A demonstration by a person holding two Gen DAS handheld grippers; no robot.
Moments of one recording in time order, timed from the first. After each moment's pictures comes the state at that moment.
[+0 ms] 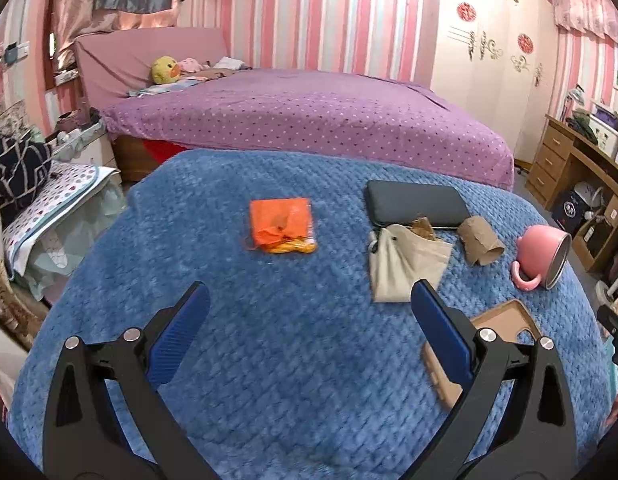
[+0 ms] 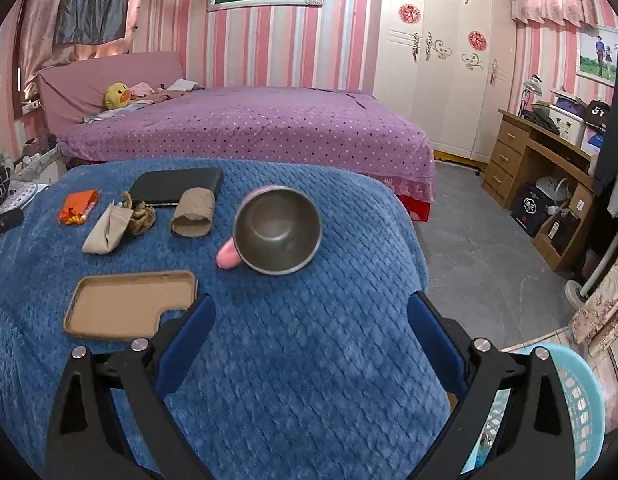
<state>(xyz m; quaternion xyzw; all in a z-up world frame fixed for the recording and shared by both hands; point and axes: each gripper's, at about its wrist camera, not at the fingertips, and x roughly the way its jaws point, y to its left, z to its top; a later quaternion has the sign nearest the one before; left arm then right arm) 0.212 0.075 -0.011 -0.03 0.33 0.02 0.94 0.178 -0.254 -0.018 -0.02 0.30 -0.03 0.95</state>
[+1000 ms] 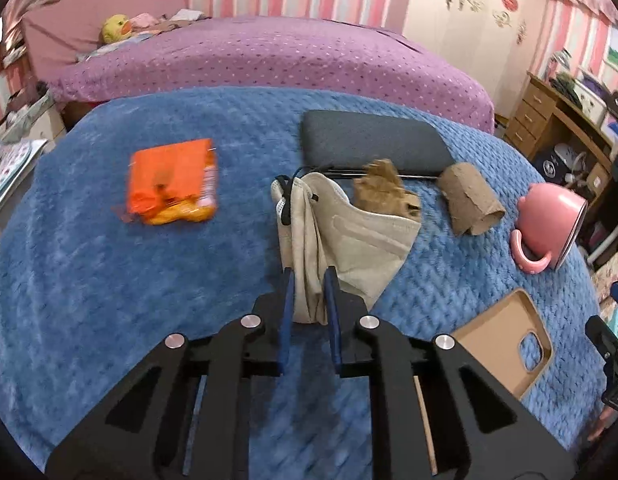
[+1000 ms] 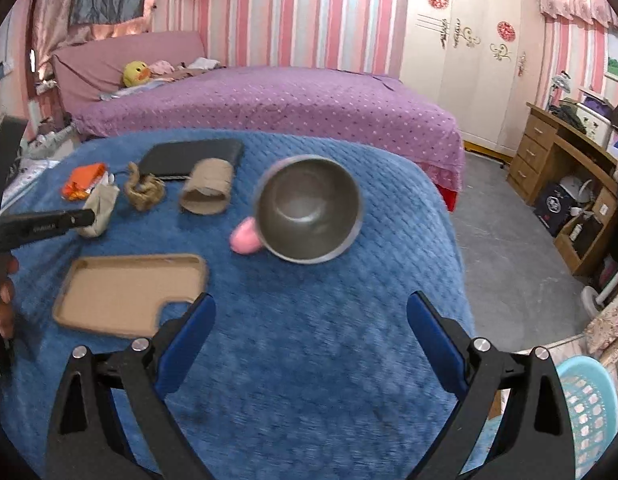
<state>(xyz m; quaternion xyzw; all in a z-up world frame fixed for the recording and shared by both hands) 0.278 0.032 -0.067 -0.04 0.41 -0.04 0.91 0.205 -0.235 -0.041 -0.02 0.34 0.02 0.94</state>
